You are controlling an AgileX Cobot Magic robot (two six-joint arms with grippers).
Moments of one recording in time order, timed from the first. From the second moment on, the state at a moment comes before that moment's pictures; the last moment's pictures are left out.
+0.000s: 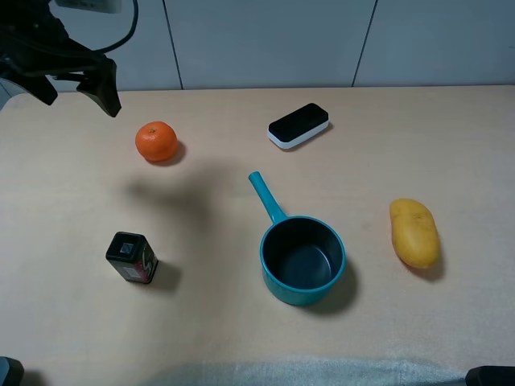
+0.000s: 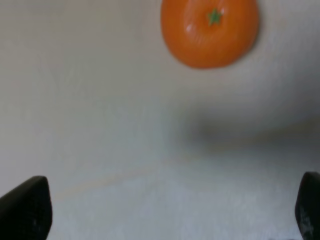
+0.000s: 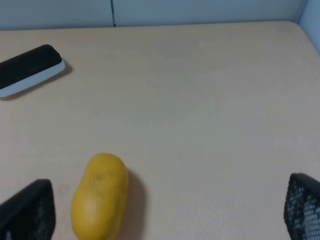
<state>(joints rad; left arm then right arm) -0.18 1.69 -1.26 0.02 0.86 0.10 0.02 -0.01 -0.49 -0.01 1.02 0.04</state>
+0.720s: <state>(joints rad) -0.27 2.02 -1.45 0.03 0.76 0.10 0.02 -0.01 -0.49 -0.01 1.02 0.04</state>
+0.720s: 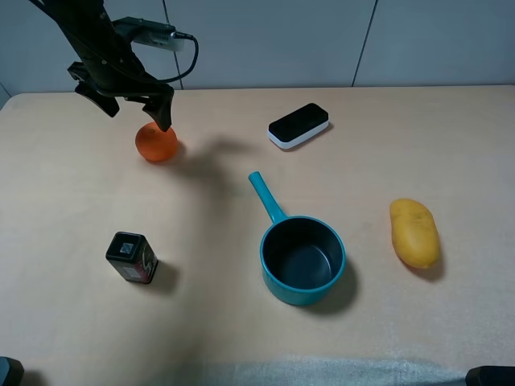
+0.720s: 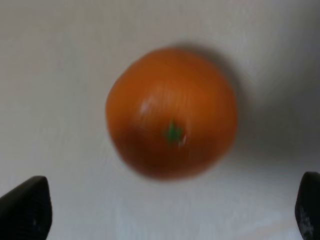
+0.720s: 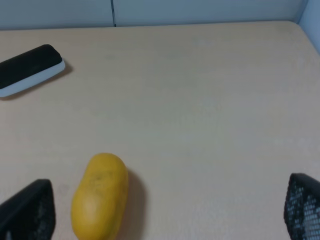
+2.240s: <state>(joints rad) -0.29 2.24 -1.48 0.05 0.59 0.10 0.02 -0.01 -0.49 -0.01 1.02 0.04</state>
